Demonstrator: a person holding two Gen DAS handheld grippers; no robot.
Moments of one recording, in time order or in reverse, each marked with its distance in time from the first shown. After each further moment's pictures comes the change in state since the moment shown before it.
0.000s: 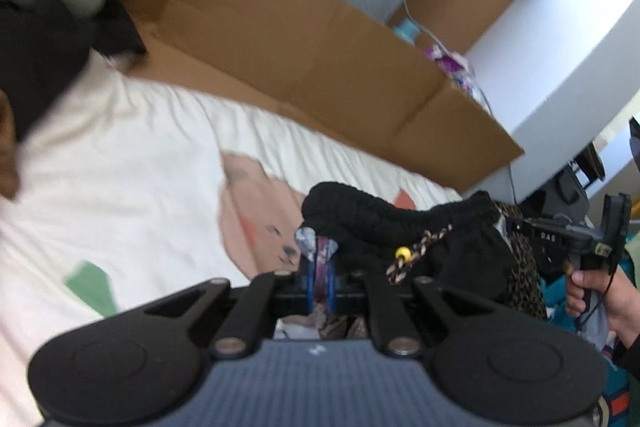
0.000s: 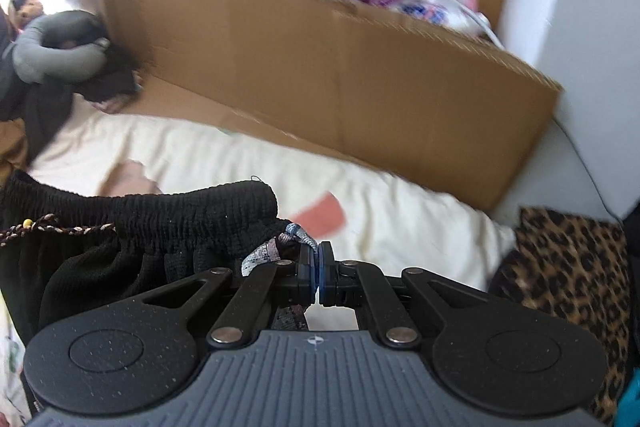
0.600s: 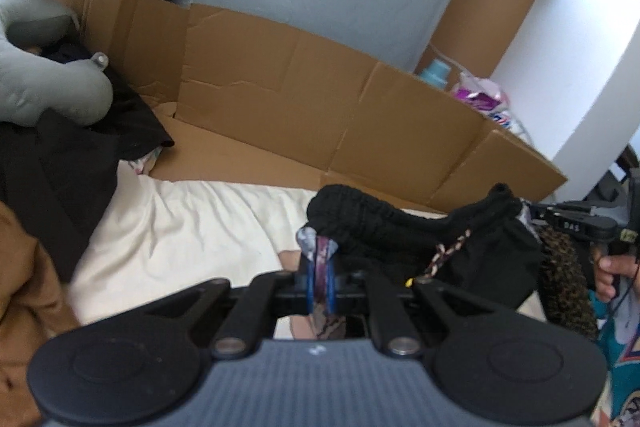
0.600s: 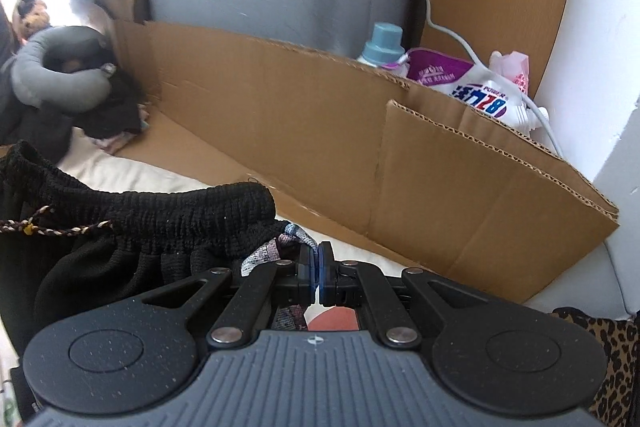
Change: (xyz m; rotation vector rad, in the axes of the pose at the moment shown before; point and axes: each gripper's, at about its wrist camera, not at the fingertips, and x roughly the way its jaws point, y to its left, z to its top) left arm 0.033 0.021 0.082 0.130 -0.044 0.113; right arm 0.045 0.032 0.074 -0.072 -0.073 -0.030
